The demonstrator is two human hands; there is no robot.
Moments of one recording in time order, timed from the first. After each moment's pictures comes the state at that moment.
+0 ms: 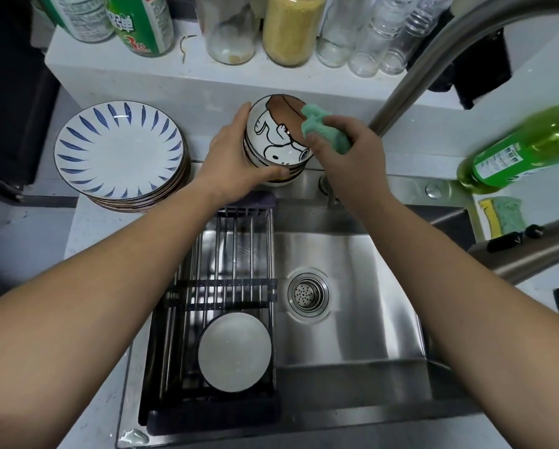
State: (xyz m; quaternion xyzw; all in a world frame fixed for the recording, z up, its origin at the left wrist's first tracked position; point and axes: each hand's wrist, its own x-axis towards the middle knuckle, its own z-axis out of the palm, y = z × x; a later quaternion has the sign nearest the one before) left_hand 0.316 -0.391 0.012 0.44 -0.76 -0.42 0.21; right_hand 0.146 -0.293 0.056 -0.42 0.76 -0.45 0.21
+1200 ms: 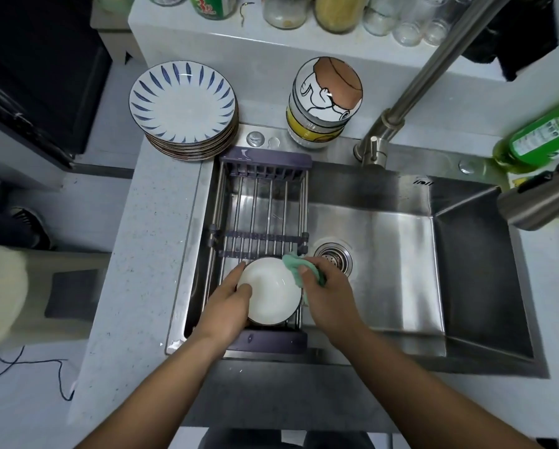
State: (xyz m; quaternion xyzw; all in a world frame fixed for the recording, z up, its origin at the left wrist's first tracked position) left_hand 0.462 -0.141 -0.015 0.65 -0.35 -0.67 0.09; right_hand 0.290 -0.095 -0.017 -0.29 0.75 -0.39 0.44
